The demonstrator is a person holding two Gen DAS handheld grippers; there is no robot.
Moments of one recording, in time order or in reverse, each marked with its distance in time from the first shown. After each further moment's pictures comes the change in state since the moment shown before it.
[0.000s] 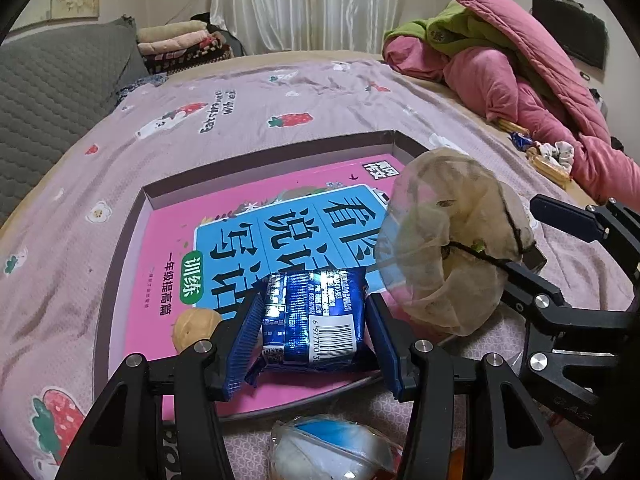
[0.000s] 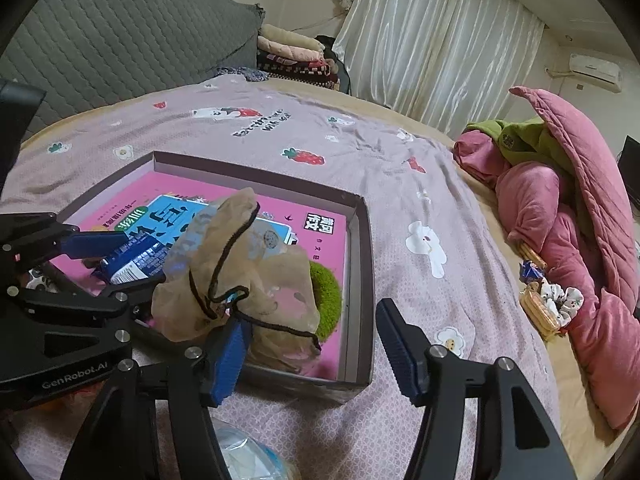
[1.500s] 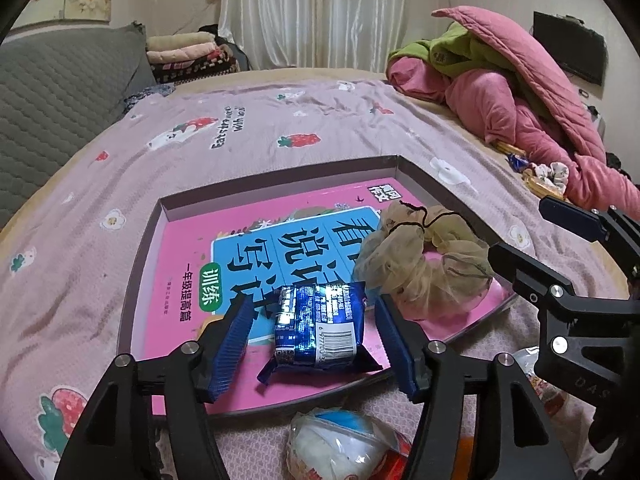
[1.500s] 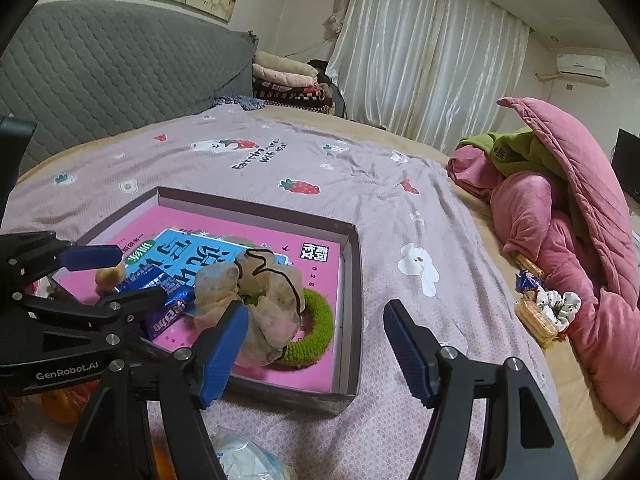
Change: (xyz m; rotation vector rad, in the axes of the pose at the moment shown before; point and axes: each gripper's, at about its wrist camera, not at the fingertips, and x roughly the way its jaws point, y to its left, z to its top) left arm -0.021 0.011 0.001 -0.034 -0.064 -0.010; right arm -0.021 -0.012 0.006 0.051 -0.095 0.013
